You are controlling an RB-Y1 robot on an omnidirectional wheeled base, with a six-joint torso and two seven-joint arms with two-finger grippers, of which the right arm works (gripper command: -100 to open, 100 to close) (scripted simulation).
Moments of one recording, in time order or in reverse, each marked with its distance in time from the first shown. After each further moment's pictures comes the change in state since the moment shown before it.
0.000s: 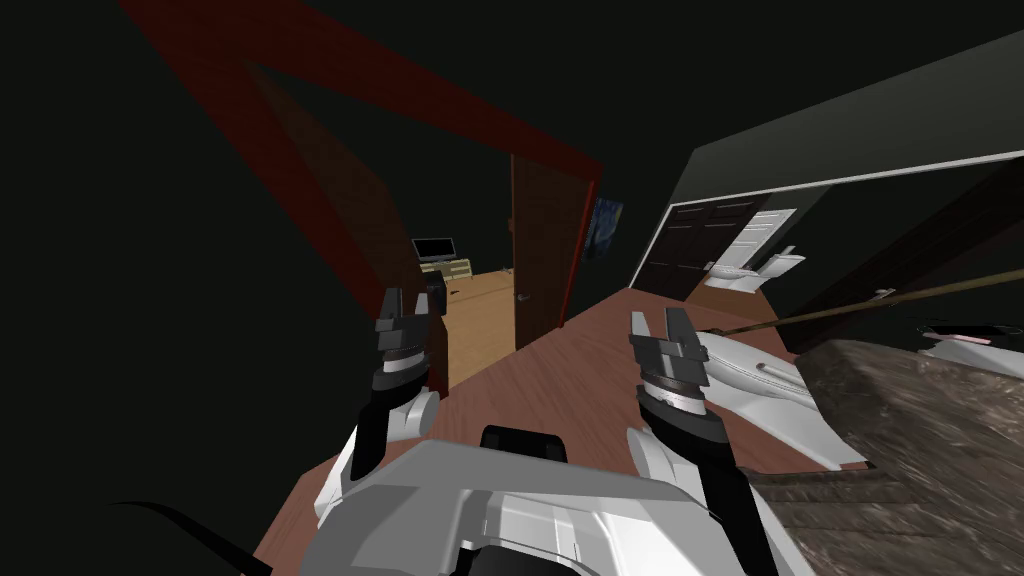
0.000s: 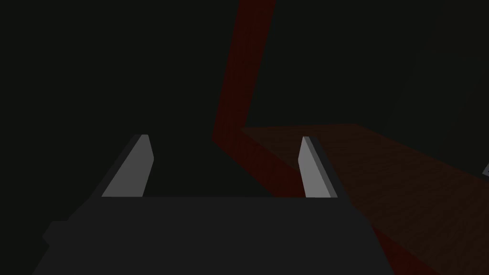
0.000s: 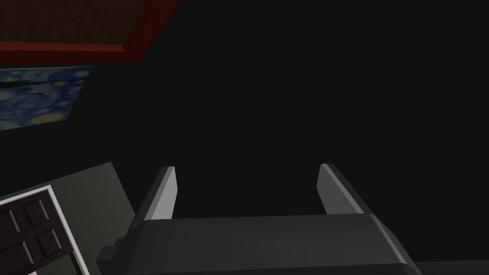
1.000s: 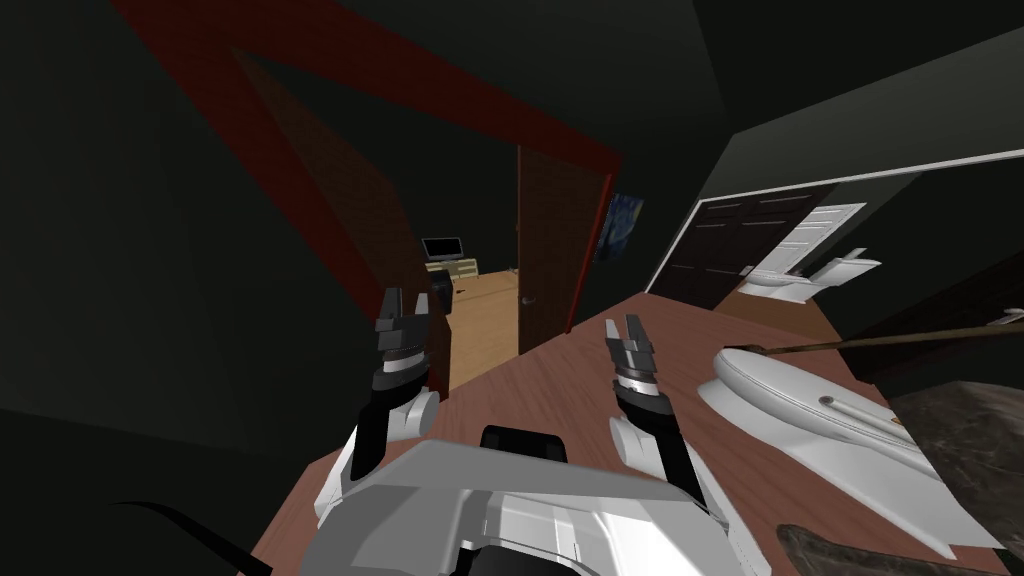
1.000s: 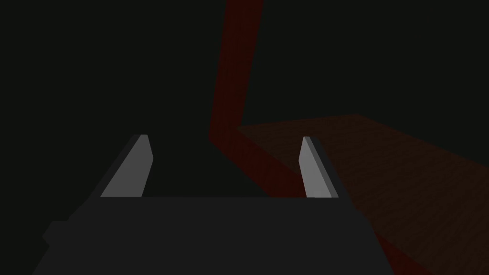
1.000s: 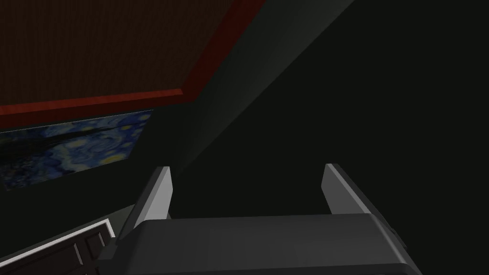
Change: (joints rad) arm -0.106 -0.042 0.016 0.240 -0.002 -0.029 -0.023
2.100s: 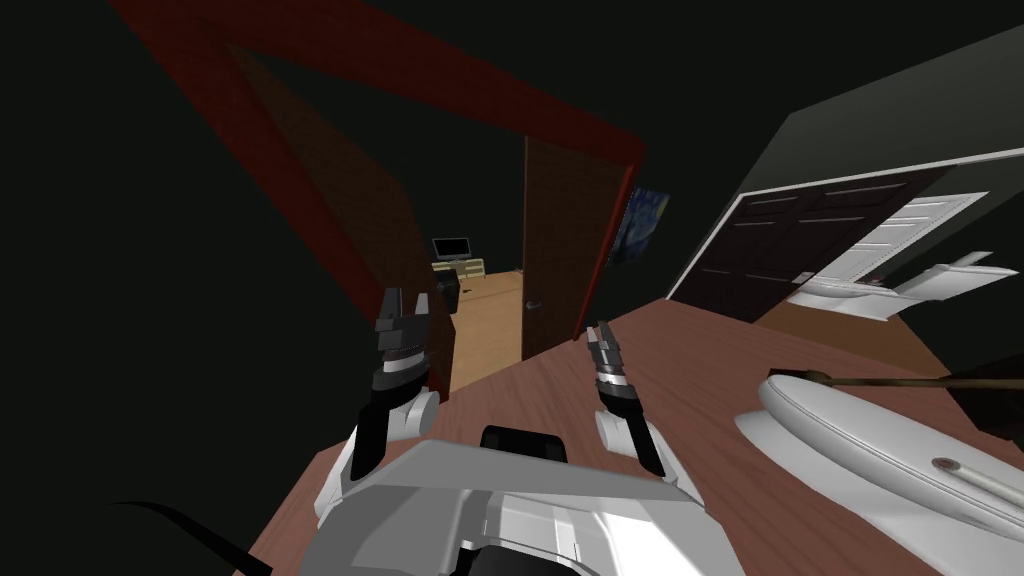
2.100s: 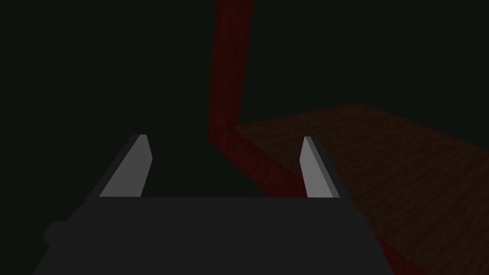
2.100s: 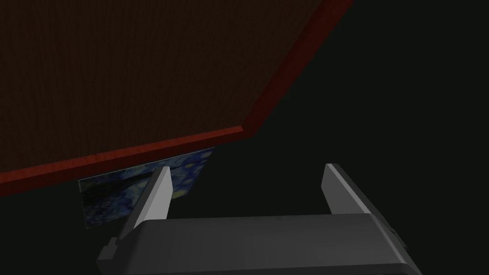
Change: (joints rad) arm -0.124 -0.033 0.021 0.289 -0.002 -0.034 -0.028
